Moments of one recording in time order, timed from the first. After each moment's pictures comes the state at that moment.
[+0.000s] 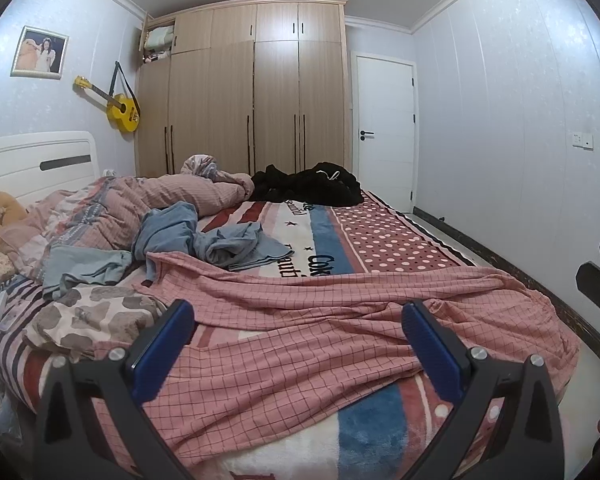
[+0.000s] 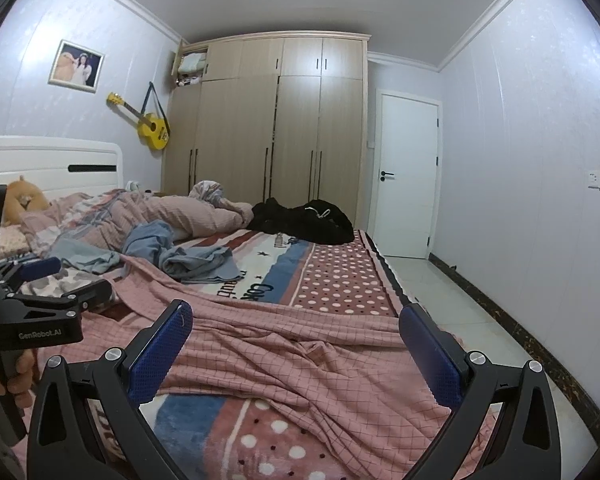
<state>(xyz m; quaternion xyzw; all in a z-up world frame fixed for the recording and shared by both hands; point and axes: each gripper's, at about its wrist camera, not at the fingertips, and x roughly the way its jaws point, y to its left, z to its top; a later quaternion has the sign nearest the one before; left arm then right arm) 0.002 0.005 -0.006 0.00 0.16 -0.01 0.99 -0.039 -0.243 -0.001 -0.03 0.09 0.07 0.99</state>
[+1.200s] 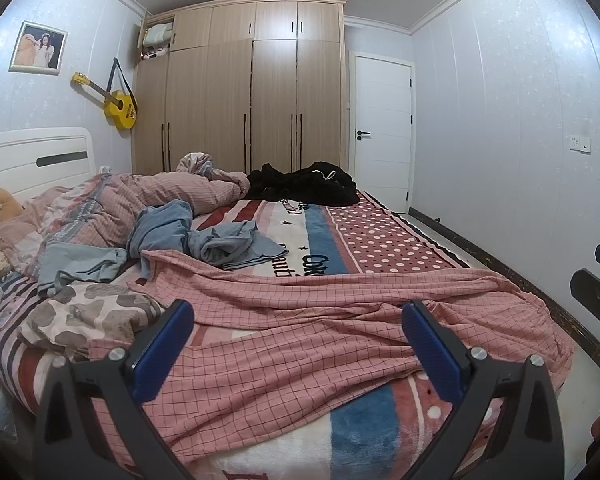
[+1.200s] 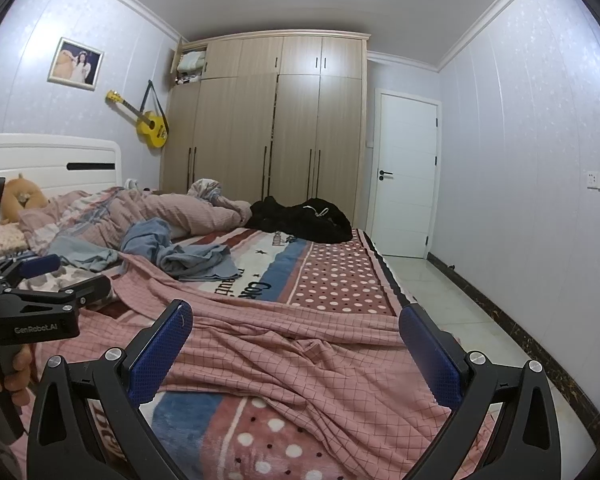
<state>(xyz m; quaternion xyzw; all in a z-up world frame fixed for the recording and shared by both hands) 0.005 -0.001 -0.005 0.00 0.17 -0.01 0.99 -0.039 -0.245 0.001 -0.03 0.09 0.06 0.99</state>
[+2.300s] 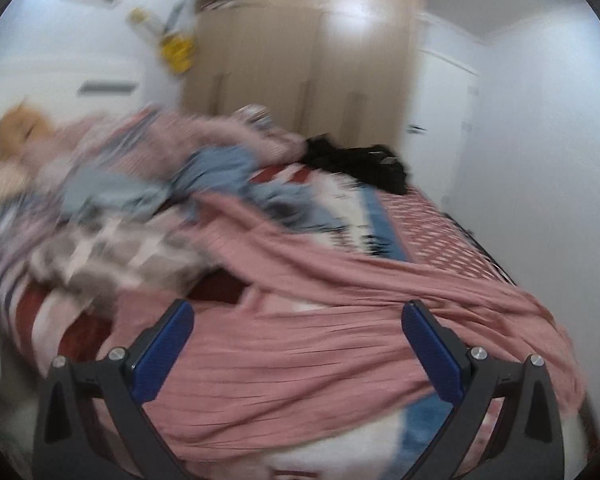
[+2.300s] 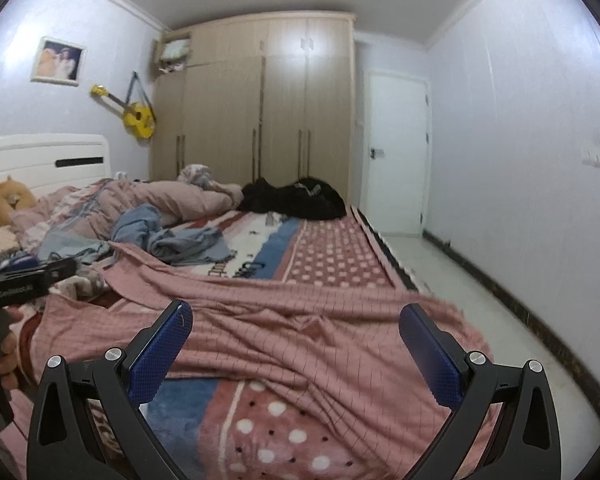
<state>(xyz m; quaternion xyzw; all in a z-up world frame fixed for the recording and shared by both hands) 0.035 0.119 -0.054 -0.14 0.23 0.07 0.96 -0.013 -0.253 -0.024 0.01 0.14 0.05 0.99</state>
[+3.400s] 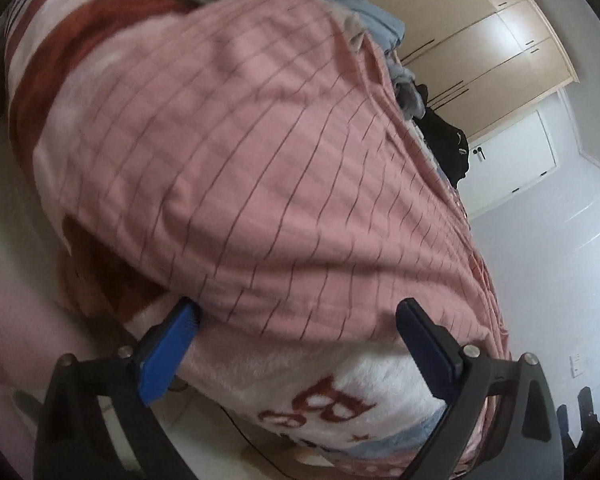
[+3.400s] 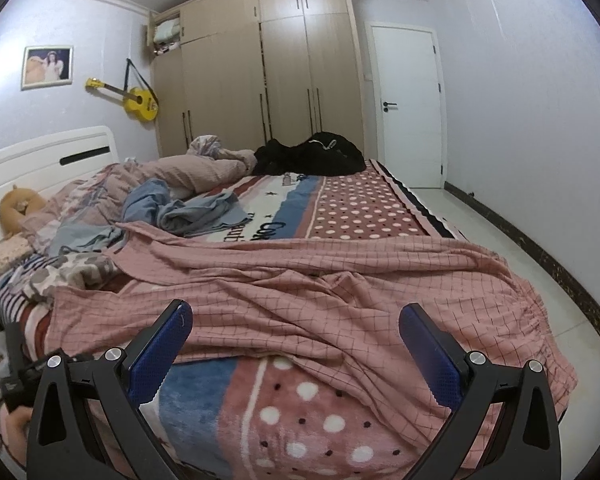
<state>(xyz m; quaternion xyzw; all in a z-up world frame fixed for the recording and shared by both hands) 0.006 0.162 -0.246 -0.44 0.34 0.05 0.83 0.031 -0.249 -0.068 0.05 0.20 0.09 0.97</state>
